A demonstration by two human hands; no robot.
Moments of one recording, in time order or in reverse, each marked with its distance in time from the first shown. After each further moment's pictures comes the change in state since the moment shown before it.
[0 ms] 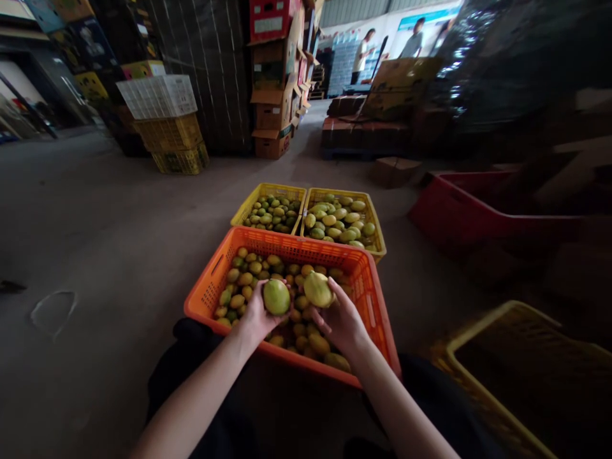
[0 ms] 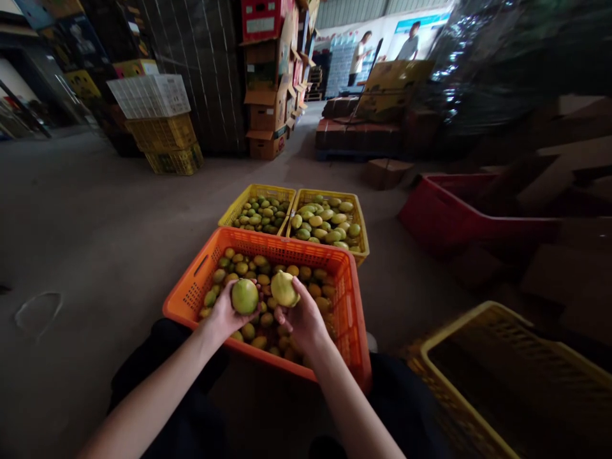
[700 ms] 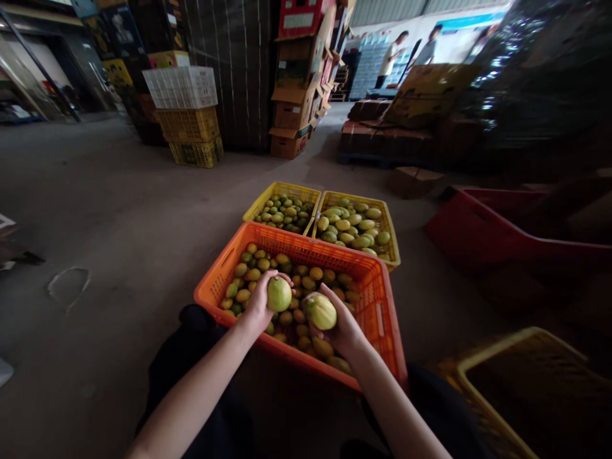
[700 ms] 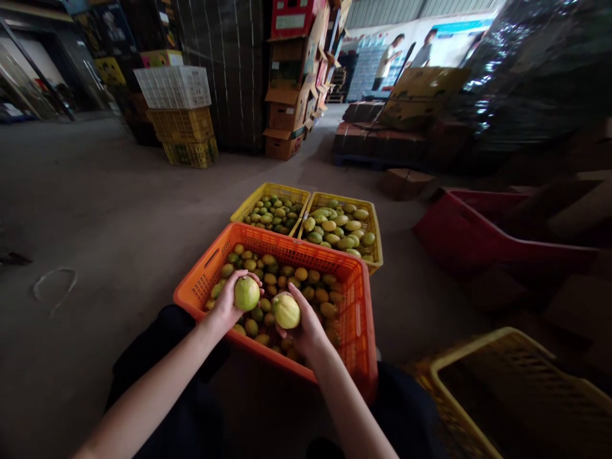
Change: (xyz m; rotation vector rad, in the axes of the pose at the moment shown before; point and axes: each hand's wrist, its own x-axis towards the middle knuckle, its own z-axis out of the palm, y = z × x) left_hand -0.017 0.012 -0.002 0.167 -0.030 0.281; right_hand 0.009 0.020 0.006 -0.189 0.105 0.184
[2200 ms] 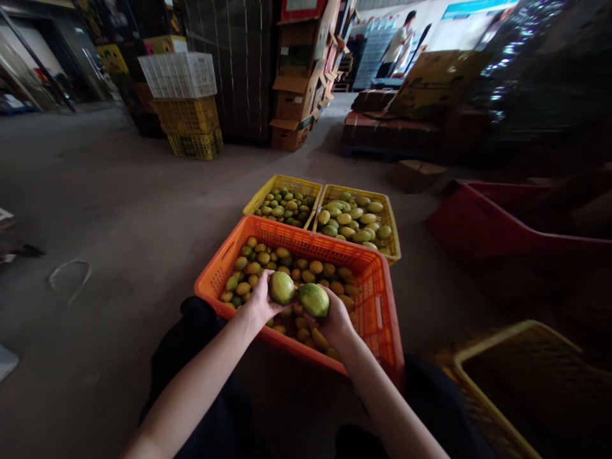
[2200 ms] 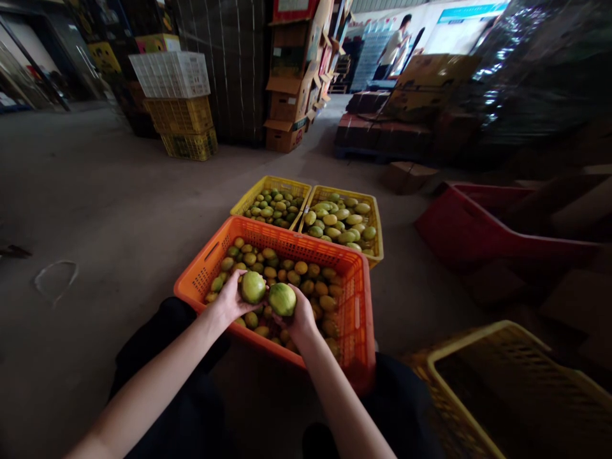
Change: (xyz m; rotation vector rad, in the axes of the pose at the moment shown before) left_hand 0.009 -0.002 -0.007 -0.127 0.196 -0.333; right_hand 0.021 0.014 -0.005 0.158 0.127 0.039
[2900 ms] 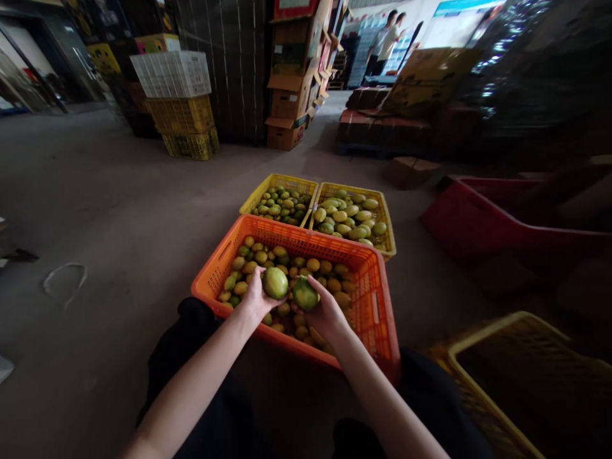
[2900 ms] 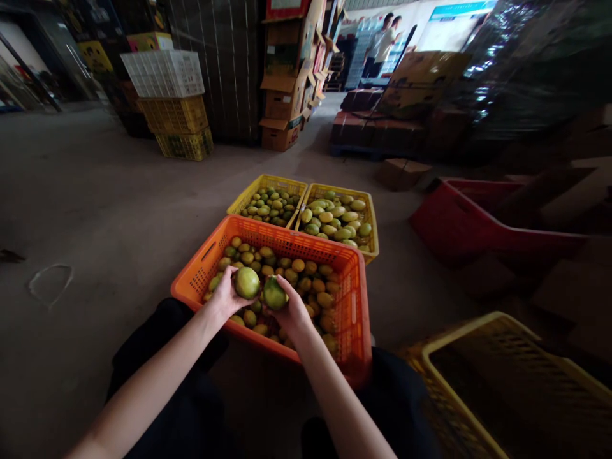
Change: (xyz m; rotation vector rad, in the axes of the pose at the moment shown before) left_hand 0.002 0.001 0.002 -0.031 0.092 0.098; right_hand -0.001 0.003 0.008 0.037 -0.142 -0.091
